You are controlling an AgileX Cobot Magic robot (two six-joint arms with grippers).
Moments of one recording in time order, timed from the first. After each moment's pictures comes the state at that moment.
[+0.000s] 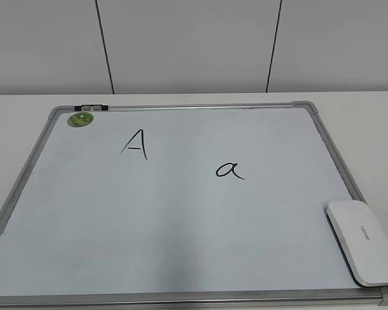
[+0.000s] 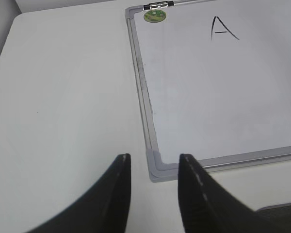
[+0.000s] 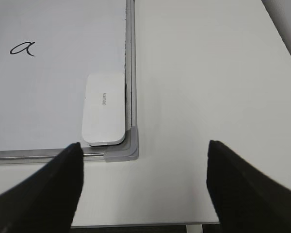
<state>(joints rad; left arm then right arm) 0.00 0.01 -0.51 -0.08 1.11 0.11 -0.01 -0.02 -0.49 -0.02 1.14 -0.02</state>
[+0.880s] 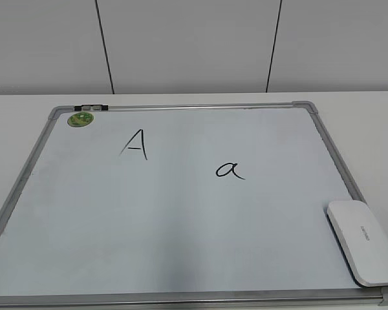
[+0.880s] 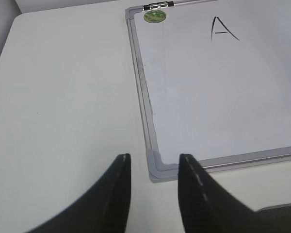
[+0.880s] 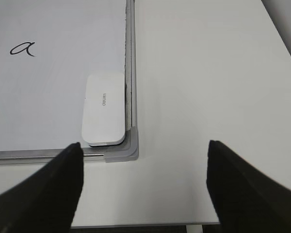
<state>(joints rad) 0.00 0.01 -0.51 -0.08 1.11 0.11 -0.01 -0.02 -0.49 -0.02 1.14 -0.02</state>
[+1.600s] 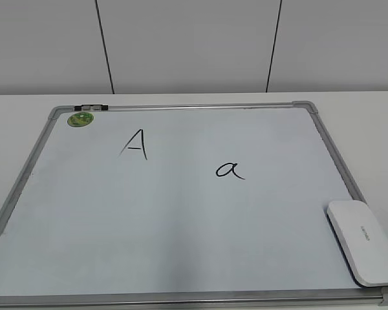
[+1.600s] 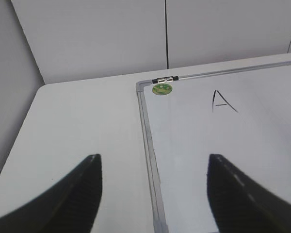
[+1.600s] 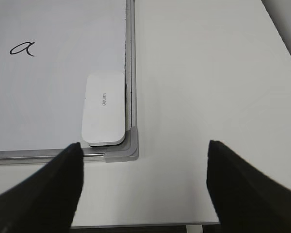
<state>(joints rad) 0.00 0.02 -0.57 -0.08 0.97 0.11 -0.01 -0.02 -0.49 -0.02 1.14 -0.02</state>
